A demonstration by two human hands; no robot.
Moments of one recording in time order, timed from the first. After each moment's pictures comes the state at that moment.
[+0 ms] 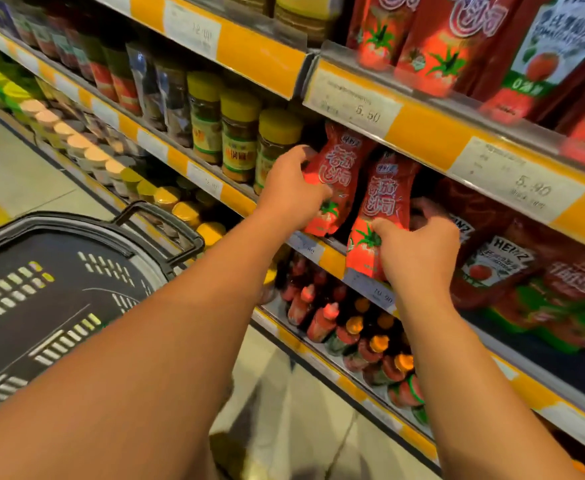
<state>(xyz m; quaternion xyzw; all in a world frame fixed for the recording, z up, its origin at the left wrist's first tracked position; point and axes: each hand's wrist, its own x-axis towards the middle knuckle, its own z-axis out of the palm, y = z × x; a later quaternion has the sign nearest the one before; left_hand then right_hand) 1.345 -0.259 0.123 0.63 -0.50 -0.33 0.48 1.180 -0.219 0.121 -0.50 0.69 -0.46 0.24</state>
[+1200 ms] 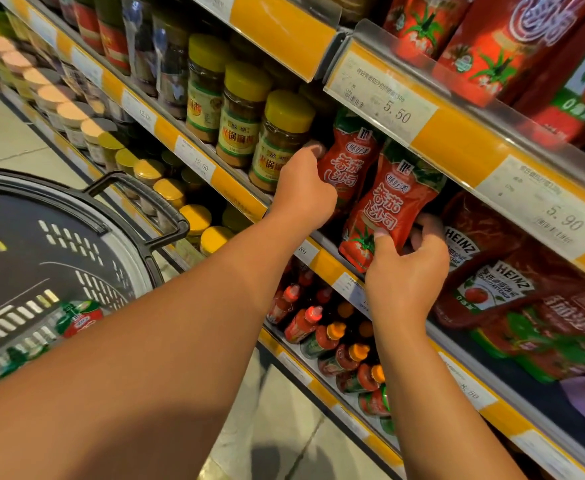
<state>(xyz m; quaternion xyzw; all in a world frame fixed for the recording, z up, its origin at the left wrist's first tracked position) 1.328 -0.281 0.107 0.63 -0.46 -0.36 0.51 1.195 -0.212 0.101 -0.53 0.67 -0.50 0.15</state>
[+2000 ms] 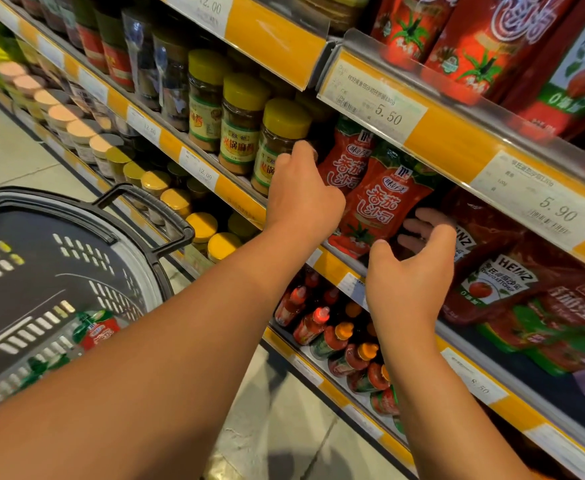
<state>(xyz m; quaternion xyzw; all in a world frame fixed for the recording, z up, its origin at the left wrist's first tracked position) 1.330 -0.251 0.125 0.69 -0.50 -0.25 0.46 1.190 -0.193 0.108 -0.55 0.64 -0.51 0.19</state>
